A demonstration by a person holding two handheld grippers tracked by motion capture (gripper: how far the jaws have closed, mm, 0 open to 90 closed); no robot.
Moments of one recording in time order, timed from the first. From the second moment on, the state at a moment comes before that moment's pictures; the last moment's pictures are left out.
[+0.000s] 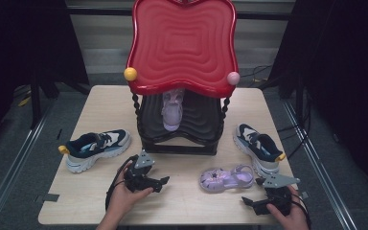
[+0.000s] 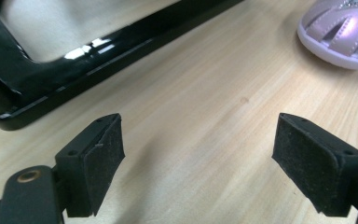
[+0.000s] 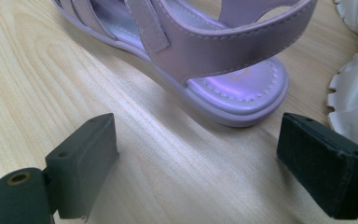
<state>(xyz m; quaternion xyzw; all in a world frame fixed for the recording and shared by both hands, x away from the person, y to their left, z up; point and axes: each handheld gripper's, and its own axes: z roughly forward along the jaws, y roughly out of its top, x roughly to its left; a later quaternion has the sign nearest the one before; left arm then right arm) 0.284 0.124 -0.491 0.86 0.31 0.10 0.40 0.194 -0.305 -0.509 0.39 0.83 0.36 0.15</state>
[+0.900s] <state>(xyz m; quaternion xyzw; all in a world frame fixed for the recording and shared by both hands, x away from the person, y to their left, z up) 0.281 0.132 -0.508 0.87 0.29 0.11 0.38 0.197 -0.311 -0.509 0.39 0.83 0.37 0.15</state>
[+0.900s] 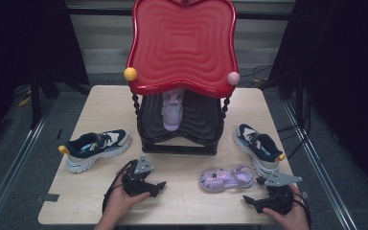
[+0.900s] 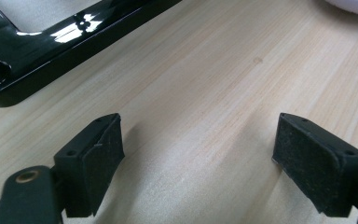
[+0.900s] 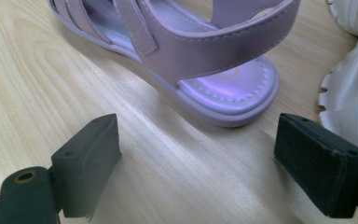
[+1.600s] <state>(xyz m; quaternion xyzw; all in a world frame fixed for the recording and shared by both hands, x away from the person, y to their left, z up) 0.281 0.132 -0.508 0.87 0.29 0.11 0.38 0.220 -0.293 -0.505 0.38 0.83 0.37 0.17</state>
